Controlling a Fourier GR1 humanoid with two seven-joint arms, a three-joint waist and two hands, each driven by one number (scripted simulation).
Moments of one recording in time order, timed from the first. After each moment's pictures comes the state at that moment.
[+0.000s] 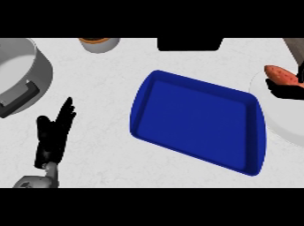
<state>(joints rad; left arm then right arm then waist) -0.04 0.19 -0.09 -1.47 0.00 0.22 0.23 -0.43 -0.46 -0.17 -1.24 0.79 -0.22 0.19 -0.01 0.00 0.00</state>
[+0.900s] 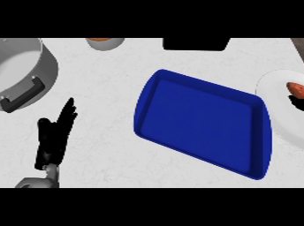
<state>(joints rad) -0.03 0.17 -0.08 -1.48 -0.02 0.19 0.22 -0.62 -0.61 -0.31 -0.52 0.76 -0.17 -0.11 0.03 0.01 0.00</state>
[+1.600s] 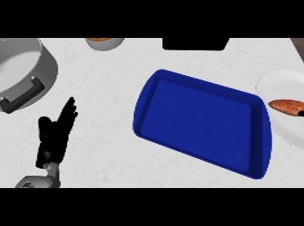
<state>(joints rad) -0.04 0.16 -0.06 -1.46 -0.02 0.18 0.22 -0.69 -0.69 -0.42 -0.29 0.64 0.04 -0.45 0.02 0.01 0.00</state>
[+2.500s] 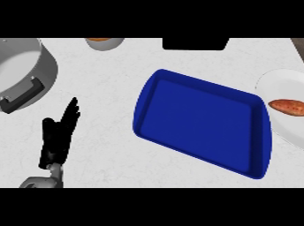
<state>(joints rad) -0.04 0.13 -0.07 -1.48 -0.05 0.18 0.22 -0.59 -0.77 -0.67 -0.21 0.32 0.36 -0.73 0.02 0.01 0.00</state>
